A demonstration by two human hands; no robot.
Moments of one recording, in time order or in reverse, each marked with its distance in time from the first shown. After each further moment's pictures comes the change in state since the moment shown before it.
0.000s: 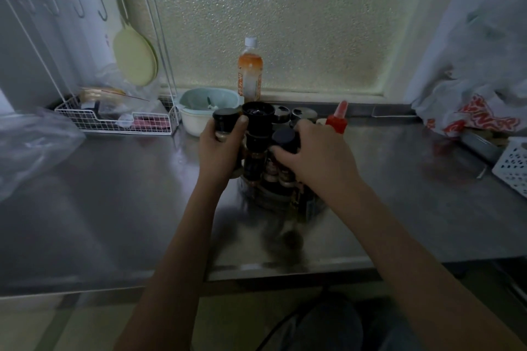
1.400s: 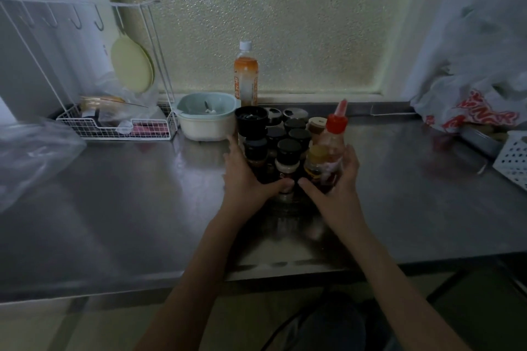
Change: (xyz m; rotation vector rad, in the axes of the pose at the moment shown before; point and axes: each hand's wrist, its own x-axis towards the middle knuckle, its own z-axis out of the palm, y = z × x) left_hand -0.036 -0.040 0.017 0.497 -0.280 0.023; right_hand -0.053 0.067 0.061 0.848 0.152 0.232
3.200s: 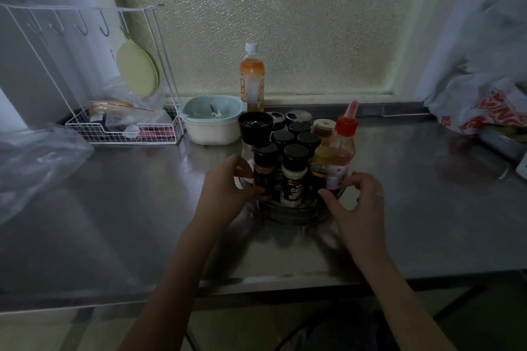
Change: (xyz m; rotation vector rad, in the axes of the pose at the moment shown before) left_hand -0.004 0.005 -0.045 0.181 -0.023 0.045; right_hand -0.003 0.025 -0.008 -0.290 0.212 -0.113
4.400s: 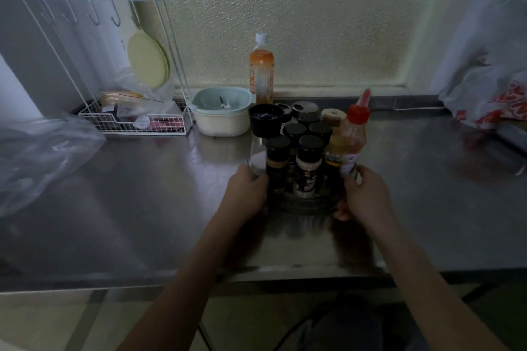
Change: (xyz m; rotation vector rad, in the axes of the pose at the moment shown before) left_hand -0.008 0.010 0.020 -0.102 -0.120 -0.356; right_hand 0.025 -0.012 0.000 0.121 -0.331 0.453
